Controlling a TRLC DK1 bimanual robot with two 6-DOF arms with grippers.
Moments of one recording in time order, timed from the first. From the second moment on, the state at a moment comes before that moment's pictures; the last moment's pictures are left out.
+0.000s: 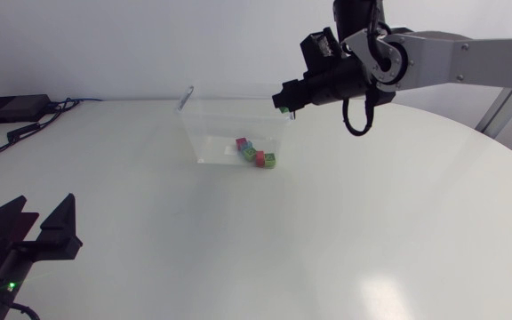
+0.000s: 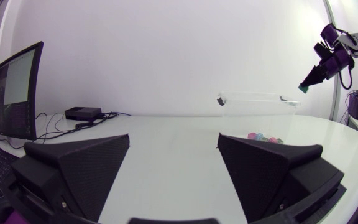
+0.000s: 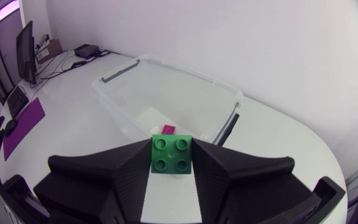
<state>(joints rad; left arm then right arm) 0.09 0.06 0.04 -0.03 0.01 0.03 0.40 1.78 1.43 -0.24 -0.15 -0.08</state>
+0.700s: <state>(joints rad) 0.09 0.06 0.04 -0.03 0.01 0.03 0.37 2.00 1.67 -0.28 -0.17 -0.08</state>
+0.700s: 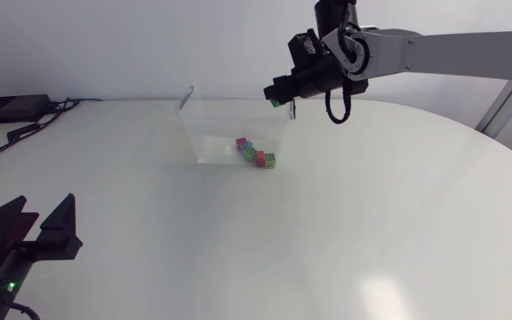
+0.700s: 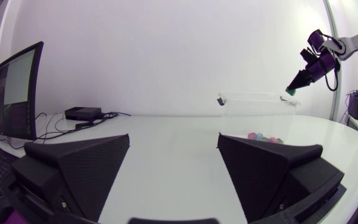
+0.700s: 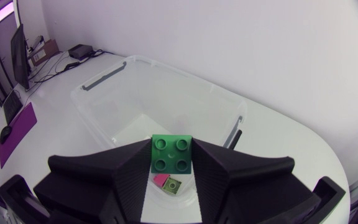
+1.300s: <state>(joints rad) 0.09 0.06 0.04 -0.03 0.01 0.03 0.37 2.11 1.79 -0.33 -0.17 -0.08</state>
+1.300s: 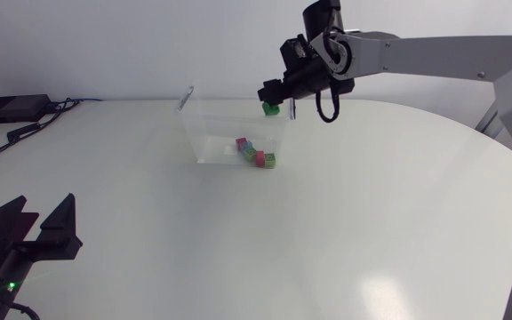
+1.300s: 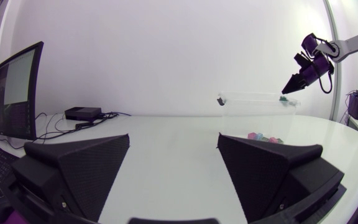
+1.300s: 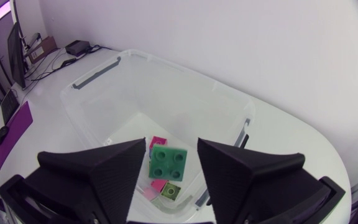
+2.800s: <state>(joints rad) 0.09 0.06 0.04 -0.03 0.01 0.03 0.20 1.52 1.44 -0.37 -0.13 -0.08</state>
